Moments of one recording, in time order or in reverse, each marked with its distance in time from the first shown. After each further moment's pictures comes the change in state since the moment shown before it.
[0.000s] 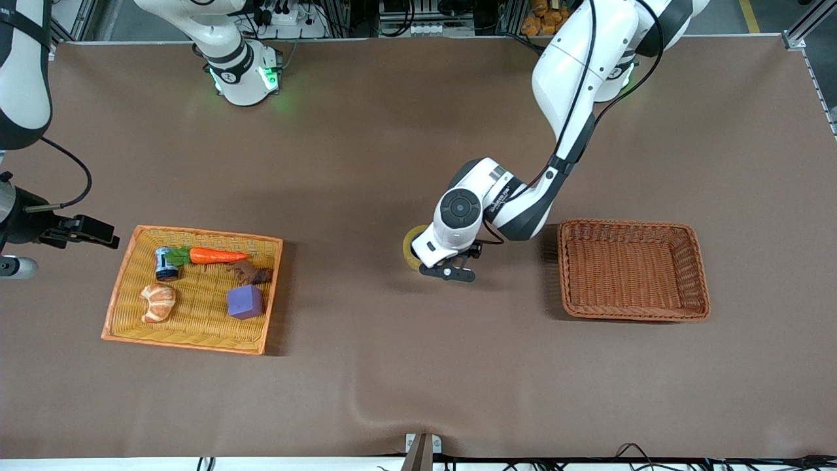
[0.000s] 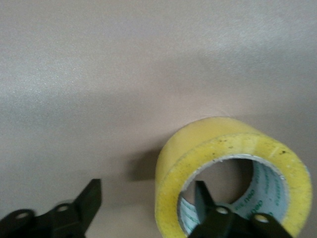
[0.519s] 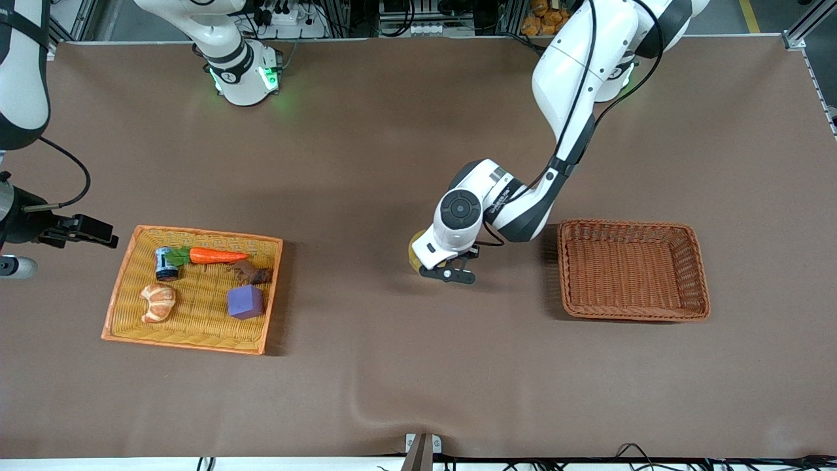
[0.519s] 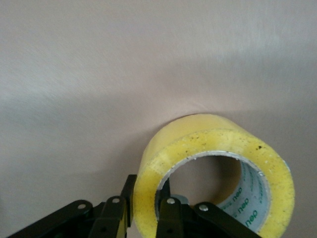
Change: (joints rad) left arm 0.012 -0.008 0.005 0.027 0.000 -0.010 -0.002; right arm -0.009 0.000 0.002 0.000 0.000 -0.003 -0.013
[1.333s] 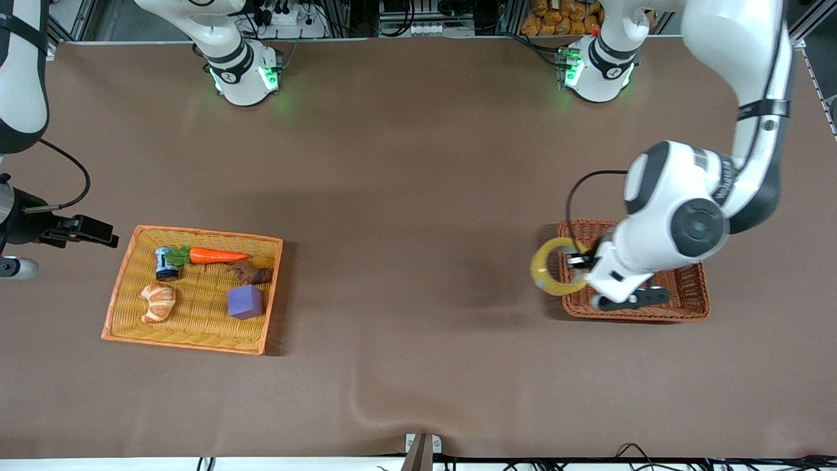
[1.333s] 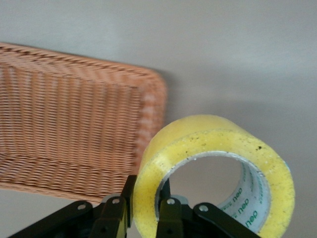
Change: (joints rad) left arm 0.443 -0.349 -0.001 -0.110 -0.062 -0.369 0.173; right arm -0.011 0.007 0.012 0.000 0.000 -0.006 -0.005
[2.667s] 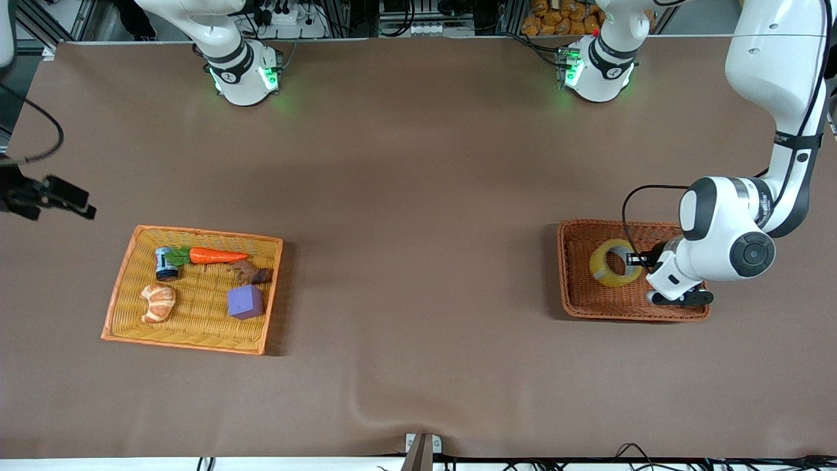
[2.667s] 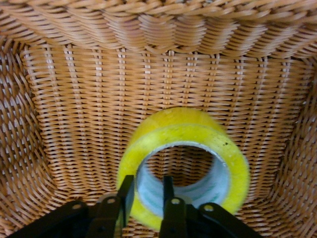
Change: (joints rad) left arm 0.226 0.039 0.005 -0.278 0.070 0.232 0.287; right arm -0.001 -0.191 0.001 -0.072 0.000 -0.032 -0.004
